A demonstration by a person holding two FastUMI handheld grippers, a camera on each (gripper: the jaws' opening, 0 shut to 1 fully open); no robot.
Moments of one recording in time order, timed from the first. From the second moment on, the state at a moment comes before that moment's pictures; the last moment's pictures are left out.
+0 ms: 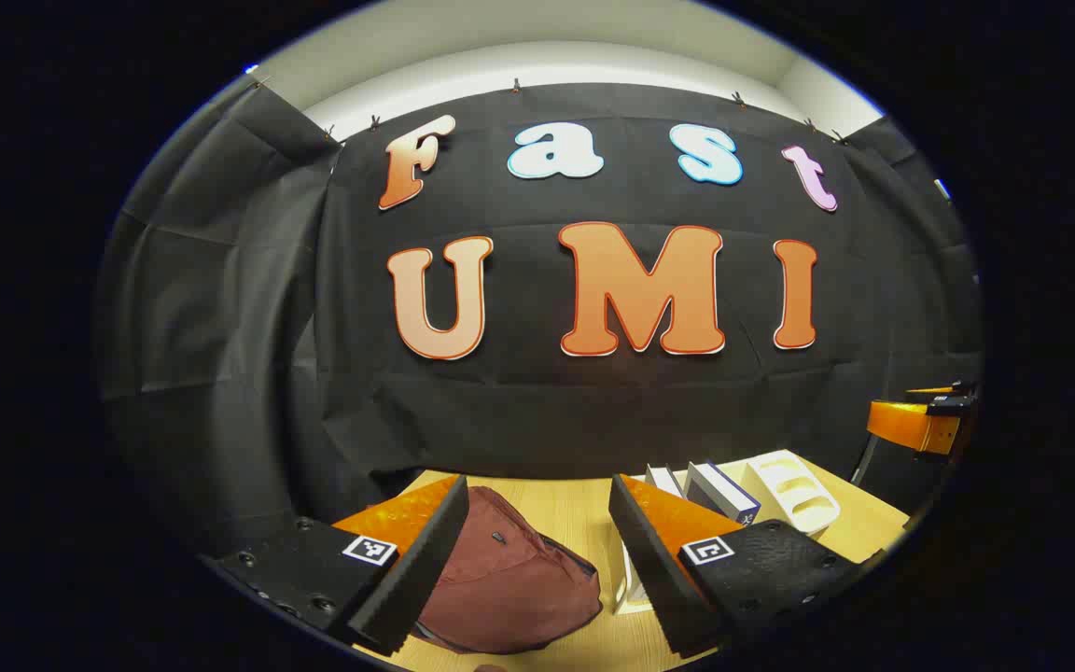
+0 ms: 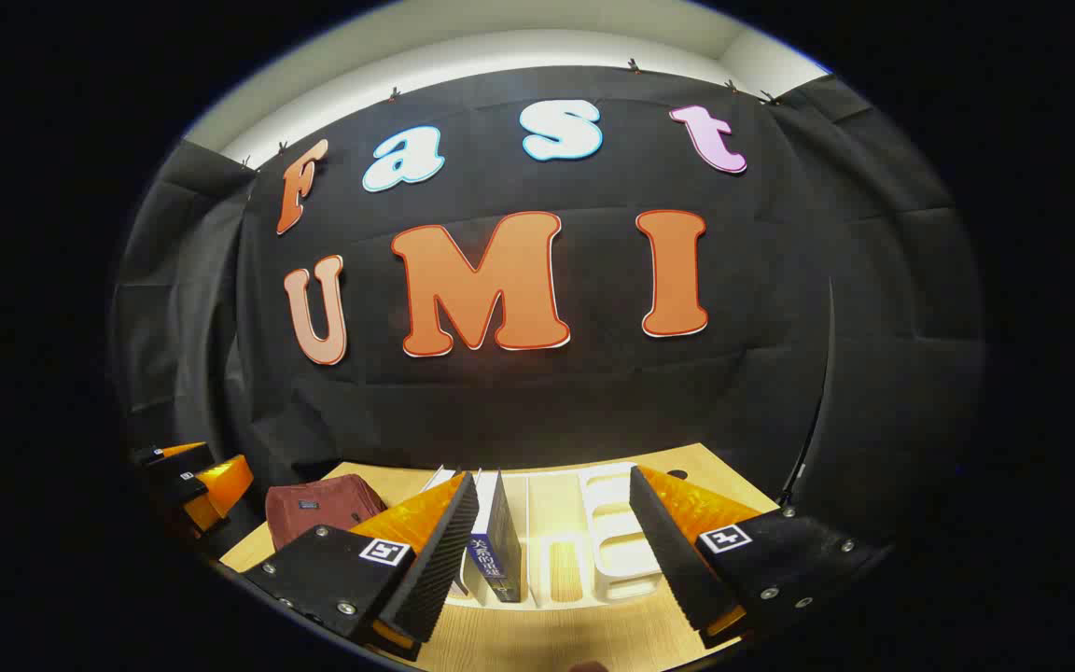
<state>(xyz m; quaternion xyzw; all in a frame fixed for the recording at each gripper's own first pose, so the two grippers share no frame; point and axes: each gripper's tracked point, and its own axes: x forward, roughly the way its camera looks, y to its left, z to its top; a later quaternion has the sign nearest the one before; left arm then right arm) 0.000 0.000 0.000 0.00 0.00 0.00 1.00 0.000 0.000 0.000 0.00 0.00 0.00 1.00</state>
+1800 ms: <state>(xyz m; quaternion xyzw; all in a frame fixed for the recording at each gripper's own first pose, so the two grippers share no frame) 0.017 0.000 -0.003 0.01 0.00 0.00 1.00 0.017 -0.001 -0.001 -0.01 0.01 0.00 1.00</state>
